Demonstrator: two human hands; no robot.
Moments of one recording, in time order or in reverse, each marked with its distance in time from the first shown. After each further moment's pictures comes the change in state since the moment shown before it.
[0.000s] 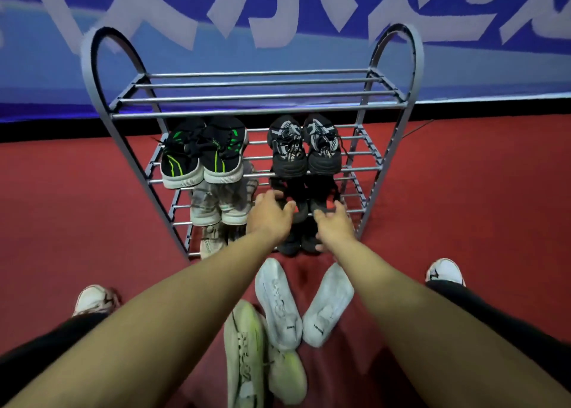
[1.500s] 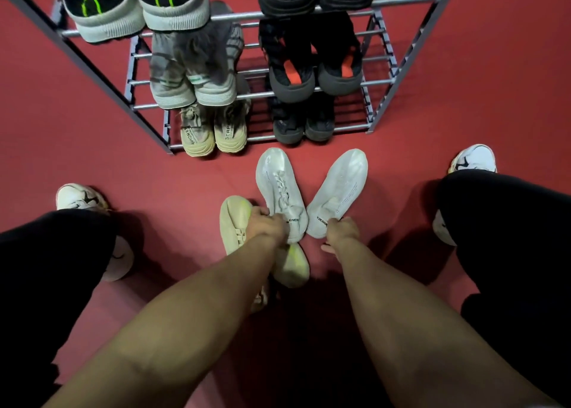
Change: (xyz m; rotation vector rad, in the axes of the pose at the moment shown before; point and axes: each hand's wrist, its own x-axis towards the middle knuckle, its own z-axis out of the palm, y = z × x) left_hand -0.110 -0.183 0.134 -0.183 -0.052 -0.780; right_hand -0.022 0.257 0.022 -0.012 0.031 0.603
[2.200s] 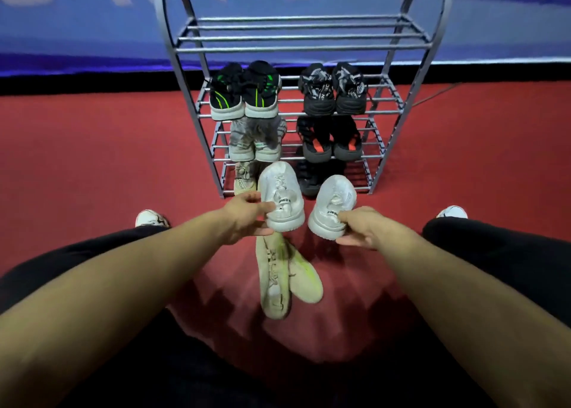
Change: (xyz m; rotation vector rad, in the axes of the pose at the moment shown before) left_hand -0.117 0.063 -0.208 -0.307 -0.489 0.230; right_hand -0.192 -0.090 -0.063 -0.085 -0.276 -0.291
